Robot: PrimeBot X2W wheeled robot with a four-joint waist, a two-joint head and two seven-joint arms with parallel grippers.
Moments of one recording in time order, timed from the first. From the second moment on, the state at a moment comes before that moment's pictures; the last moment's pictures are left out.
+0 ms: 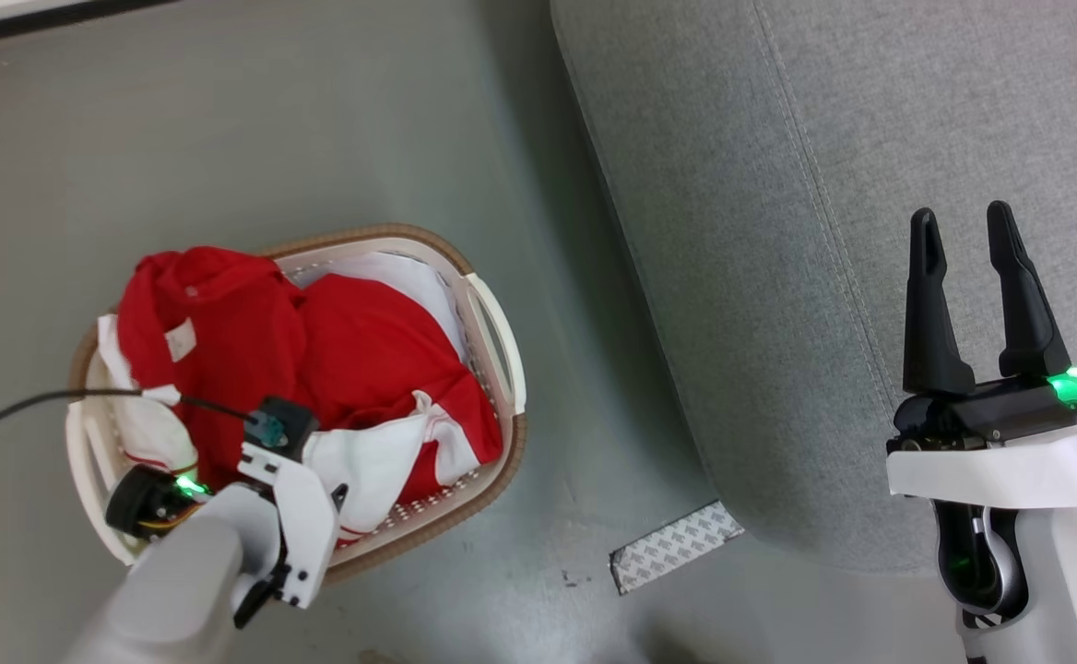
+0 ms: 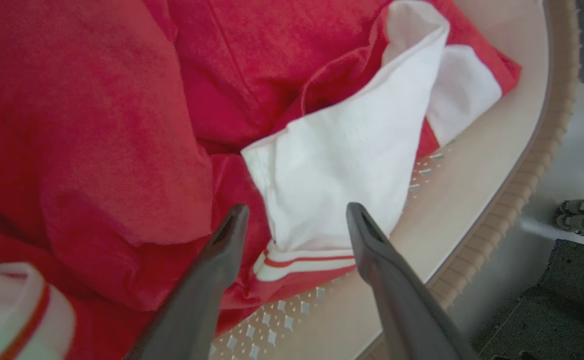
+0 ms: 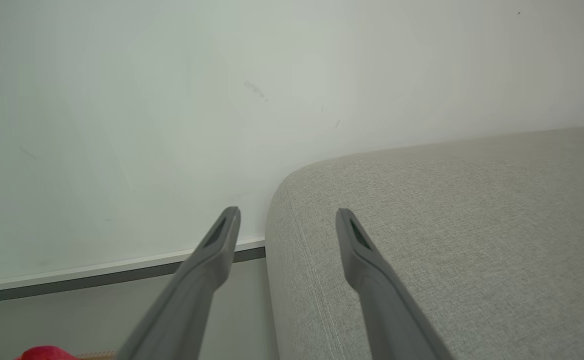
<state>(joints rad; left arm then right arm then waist) -0.68 0.30 -0.61 0.93 -0.30 -0.13 0.19 -0.40 -0.05 0.10 0.06 0.43 0.13 -0.26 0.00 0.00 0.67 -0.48</state>
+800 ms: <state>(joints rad) -0.81 0.39 -0.92 0.99 -0.43 -0.13 0.26 -0.43 -0.05 0.13 0.06 0.47 0.13 -0.26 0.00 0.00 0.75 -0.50</state>
